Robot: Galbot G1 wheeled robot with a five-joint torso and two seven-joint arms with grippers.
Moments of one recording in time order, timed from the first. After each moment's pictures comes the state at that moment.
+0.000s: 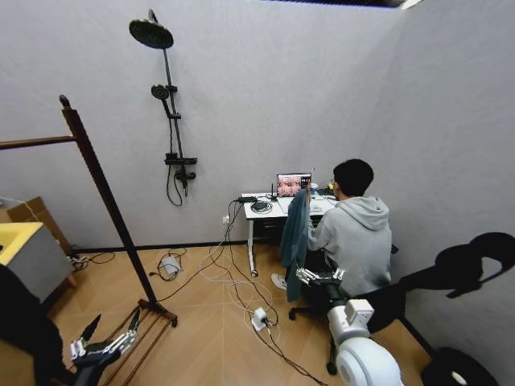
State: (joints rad) left arm 1.83 -1.30 -0.87 -2.29 -0.49 -0.05 0.04; right arm -1.32 1.38 0.52 2.28 0.20 -0.33 0.18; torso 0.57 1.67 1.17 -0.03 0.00
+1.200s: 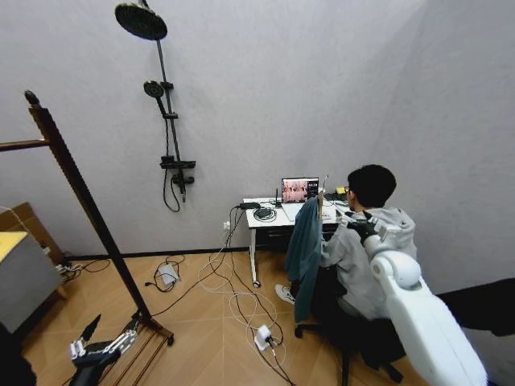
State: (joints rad) left arm 1.83 -1.30 -0.87 -2.29 -0.49 -0.05 0.04; right arm -0.61 0.94 0.58 1.56 0.54 -0.34 0.08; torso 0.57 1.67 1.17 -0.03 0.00
